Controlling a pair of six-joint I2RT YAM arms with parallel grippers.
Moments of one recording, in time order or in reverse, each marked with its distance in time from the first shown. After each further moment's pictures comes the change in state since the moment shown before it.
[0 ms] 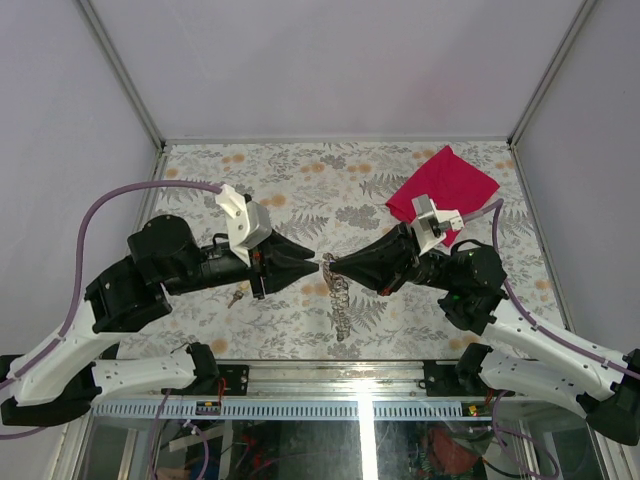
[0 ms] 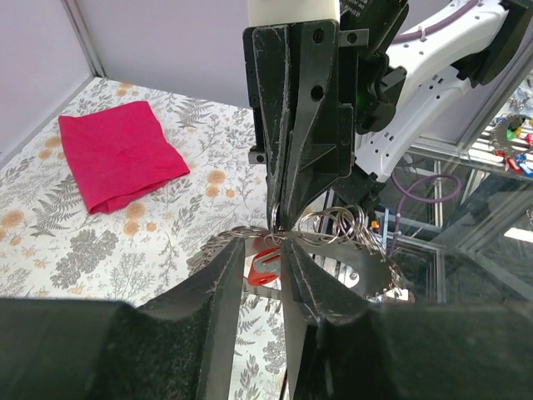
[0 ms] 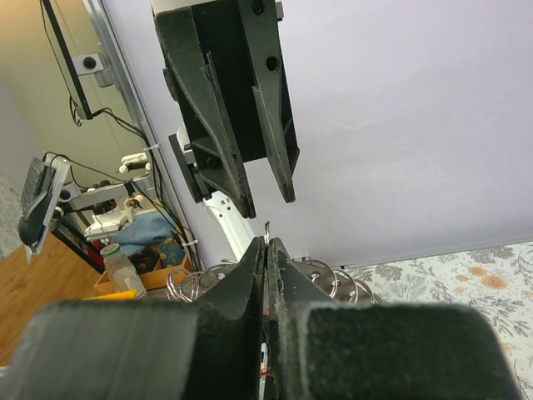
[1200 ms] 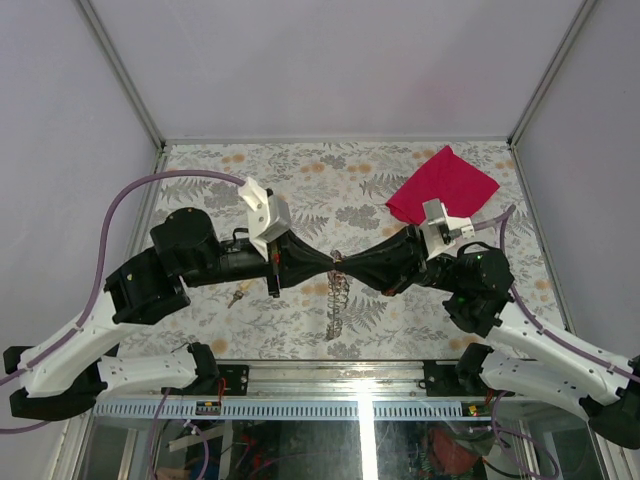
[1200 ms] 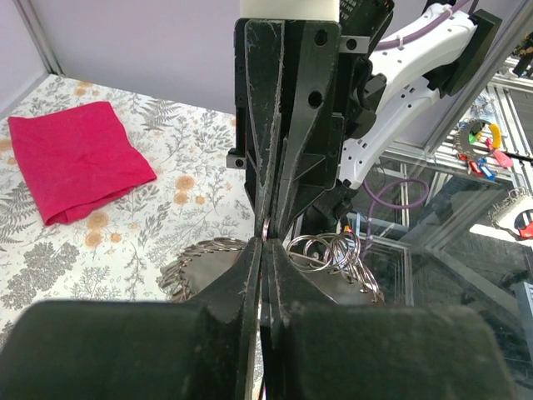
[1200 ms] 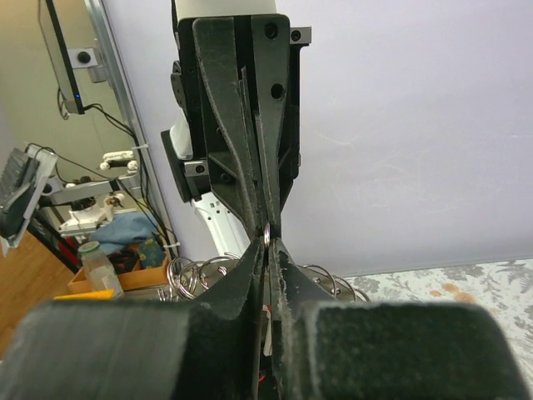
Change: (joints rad) left arm 0.000 0.047 -0.027 0.094 0.070 -0.060; right arm 0.000 -0.022 -0.003 0.019 0.000 -0.057
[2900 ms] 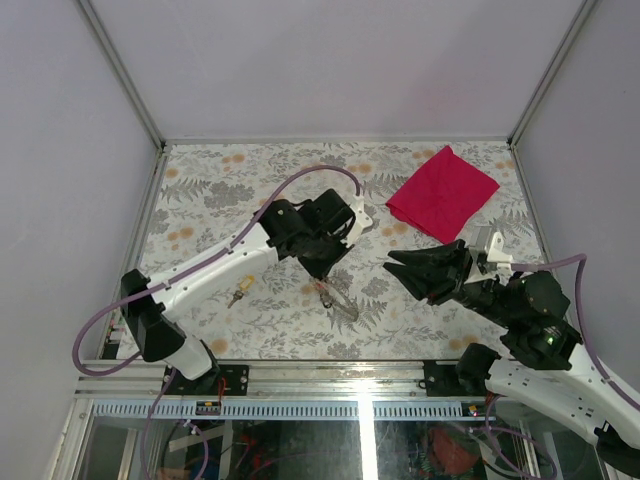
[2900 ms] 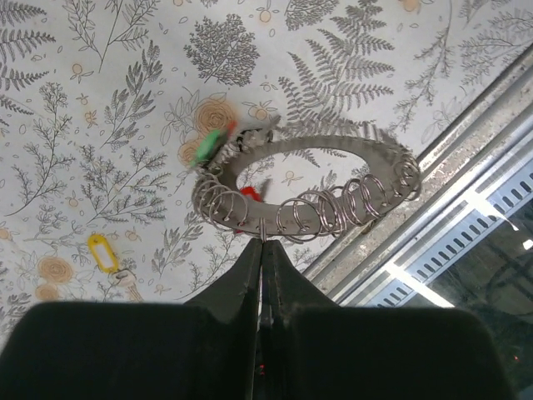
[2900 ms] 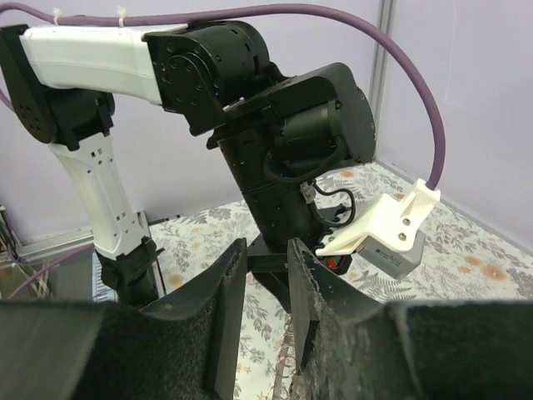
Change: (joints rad) left arm 0.111 0.631 0.210 -0.645 -0.261 0.048; right arm 0.000 -0.385 0.048 -0.725 0.343 -0.403
